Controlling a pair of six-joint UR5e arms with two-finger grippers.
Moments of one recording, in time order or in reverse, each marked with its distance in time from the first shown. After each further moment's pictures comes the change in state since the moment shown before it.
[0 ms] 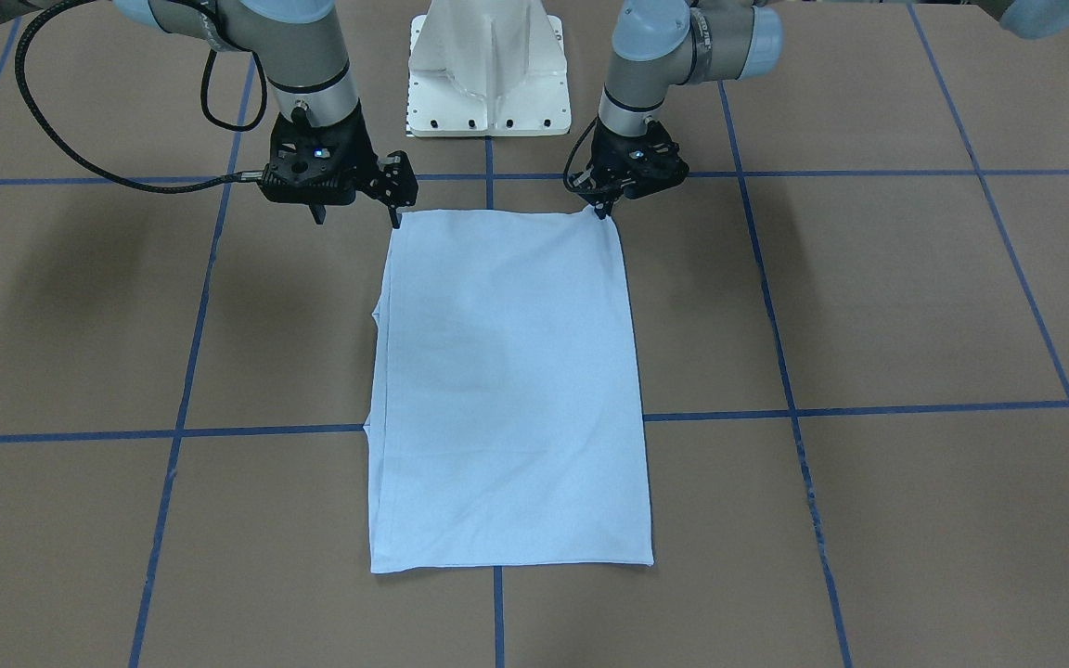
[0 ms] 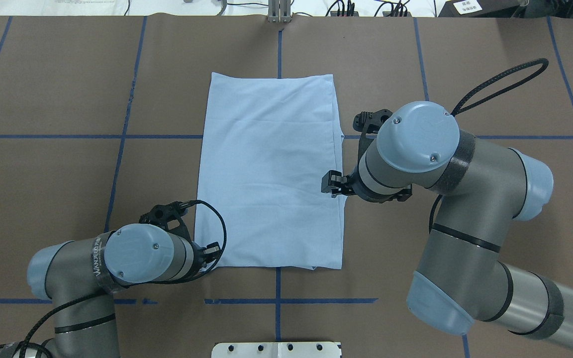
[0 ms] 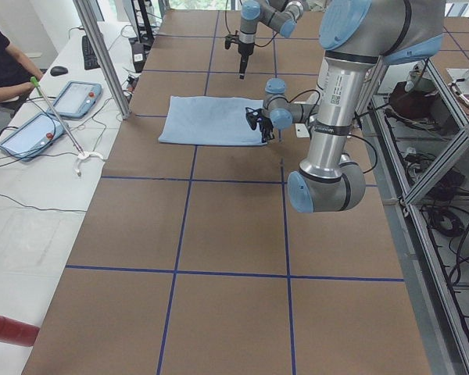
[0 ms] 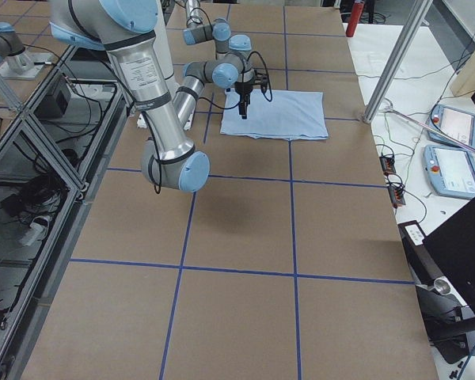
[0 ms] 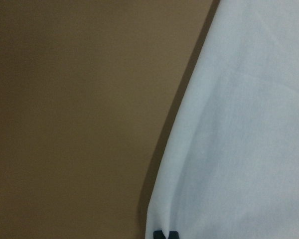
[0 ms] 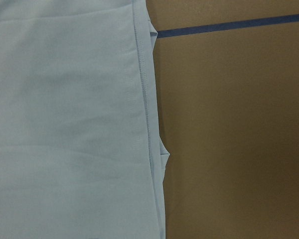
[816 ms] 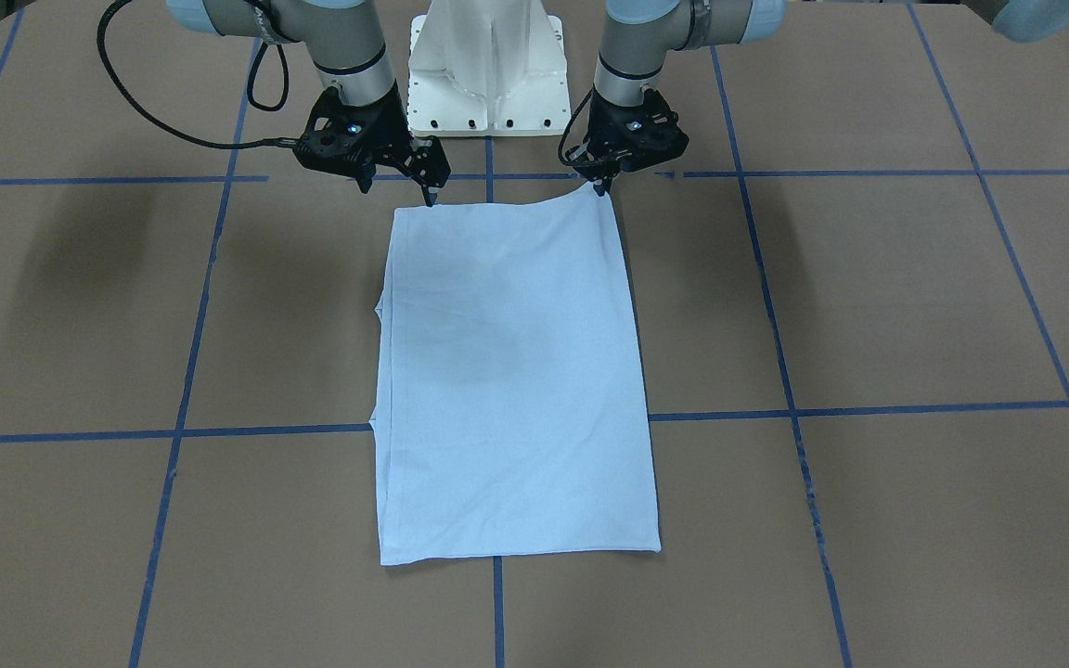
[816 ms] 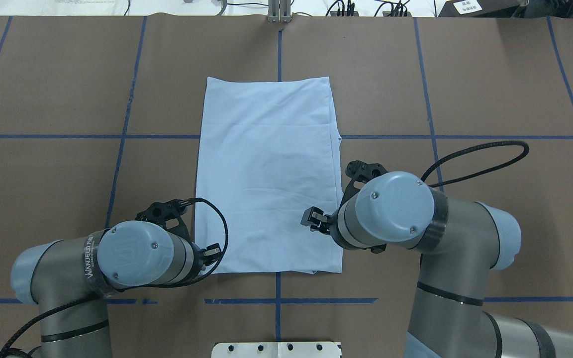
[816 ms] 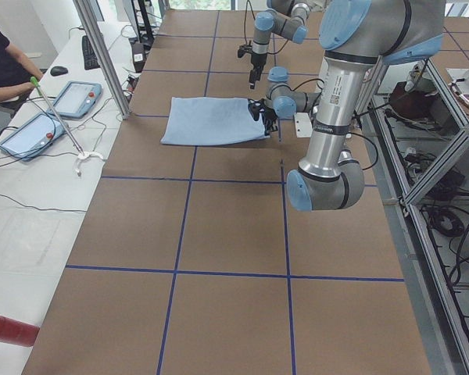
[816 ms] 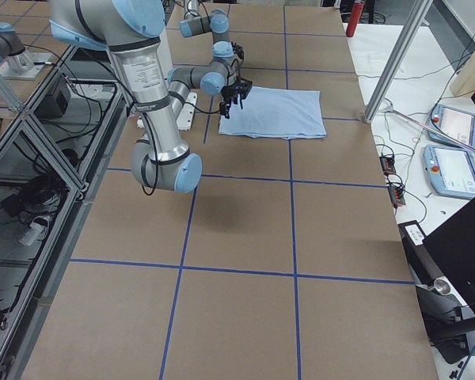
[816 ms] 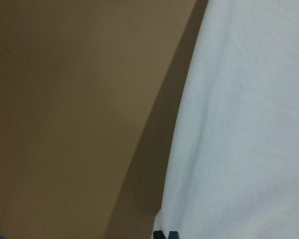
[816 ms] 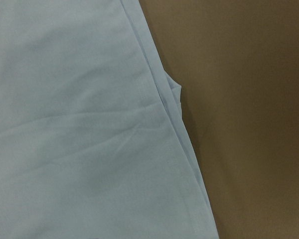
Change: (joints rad) left arm 0.001 -0.025 -0.098 0.135 -0.009 0.012; right arm -0.186 -0.044 -0.006 0.143 -0.113 0.430
